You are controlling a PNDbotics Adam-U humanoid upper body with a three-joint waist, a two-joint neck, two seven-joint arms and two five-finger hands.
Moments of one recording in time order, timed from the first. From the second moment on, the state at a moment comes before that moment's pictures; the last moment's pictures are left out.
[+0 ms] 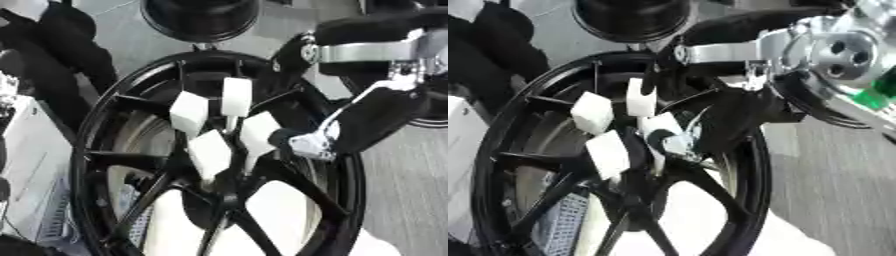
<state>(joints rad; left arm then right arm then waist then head) -0.22 0.34 0.13 -1.98 0.17 0.09 0.30 -1.22 -0.86 0.76 -1.99 0.08 0.56 0.68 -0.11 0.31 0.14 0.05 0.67</state>
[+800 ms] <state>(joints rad) -0.23 0.33 0.13 -1.98 0.17 0.09 0.30 -1.21 -0.83 0.77 -1.99 0.05 0.56 0.68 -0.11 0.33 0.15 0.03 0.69</state>
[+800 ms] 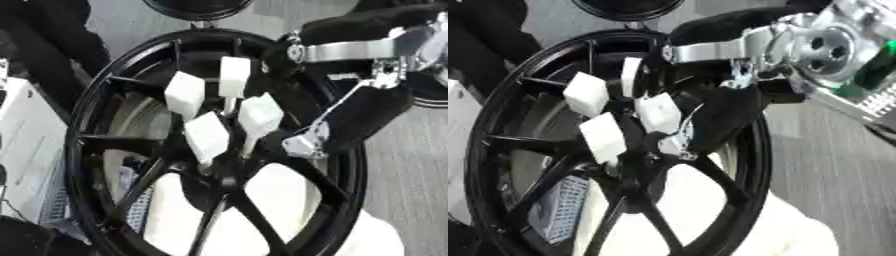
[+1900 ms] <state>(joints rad) -0.23 0.32 0.13 -1.98 0.17 0.09 0.30 -1.18 -0.83 0.76 -1.99 0.19 0.53 0.71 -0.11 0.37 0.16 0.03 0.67</state>
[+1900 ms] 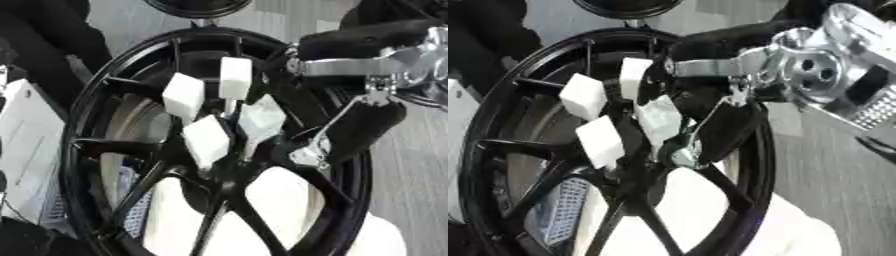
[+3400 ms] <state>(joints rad) -0.25 0.32 0.12 -1.98 0.16 0.08 0.30 -1.17 -0.81 0.77 -1.91 0.23 0.51 0.68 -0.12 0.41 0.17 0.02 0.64</state>
